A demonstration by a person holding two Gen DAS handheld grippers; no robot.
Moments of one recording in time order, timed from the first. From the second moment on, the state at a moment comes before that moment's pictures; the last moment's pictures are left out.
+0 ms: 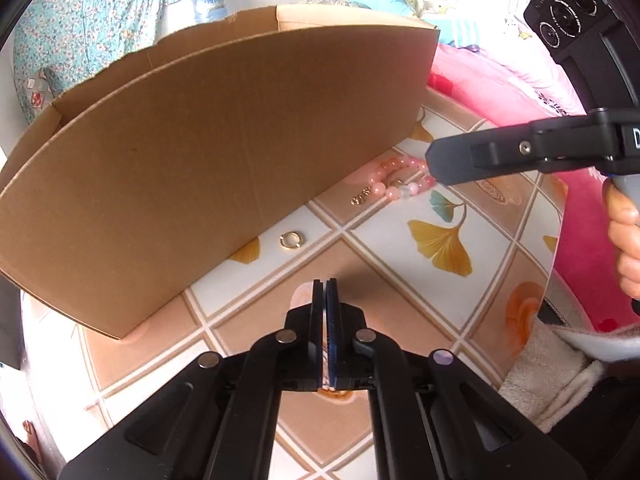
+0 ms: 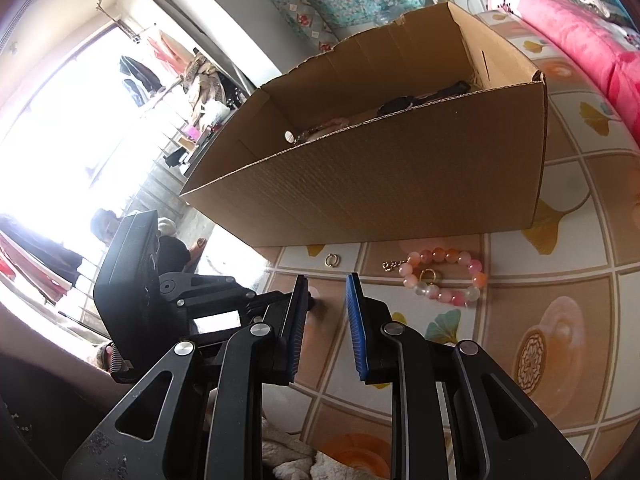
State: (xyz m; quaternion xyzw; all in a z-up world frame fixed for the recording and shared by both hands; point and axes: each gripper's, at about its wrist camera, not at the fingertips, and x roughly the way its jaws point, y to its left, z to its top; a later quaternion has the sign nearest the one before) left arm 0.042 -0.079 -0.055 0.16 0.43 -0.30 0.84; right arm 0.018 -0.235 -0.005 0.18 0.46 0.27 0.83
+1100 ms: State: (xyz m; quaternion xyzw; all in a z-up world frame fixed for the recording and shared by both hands) left arm 0.066 -0.087 -0.059 0.18 0.41 -0.32 0.84; right arm -0.002 -0.250 -0.010 0.12 0.47 0.21 0.85
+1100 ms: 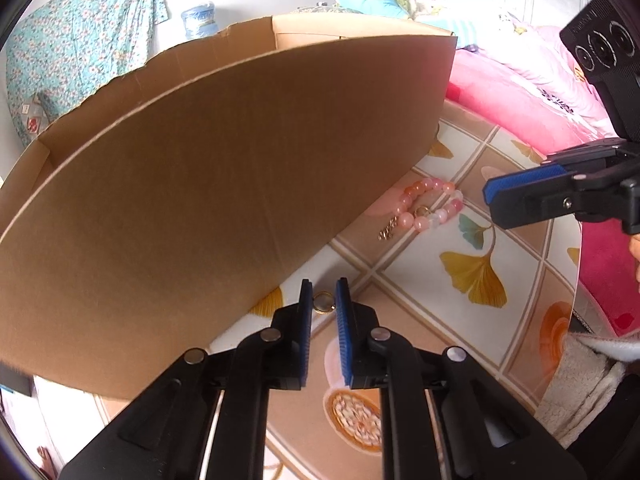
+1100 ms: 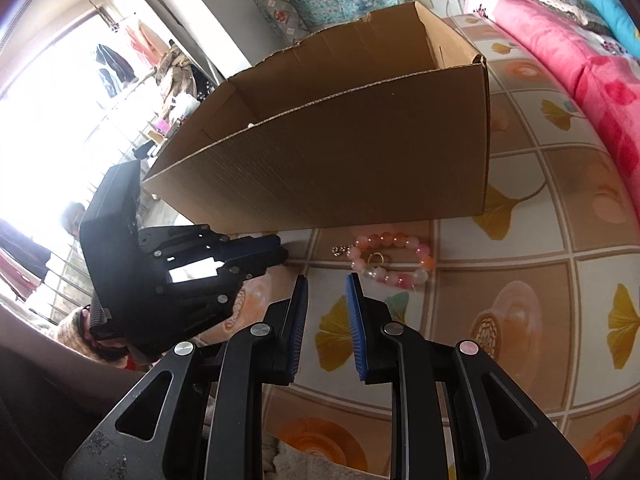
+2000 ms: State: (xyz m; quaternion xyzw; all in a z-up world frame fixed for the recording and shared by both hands) left arm 0.048 -0.074 -0.059 0.15 0.41 -0.29 0.85; right arm 0.023 -0.195 -0.029 -0.13 0.45 0.13 0.87
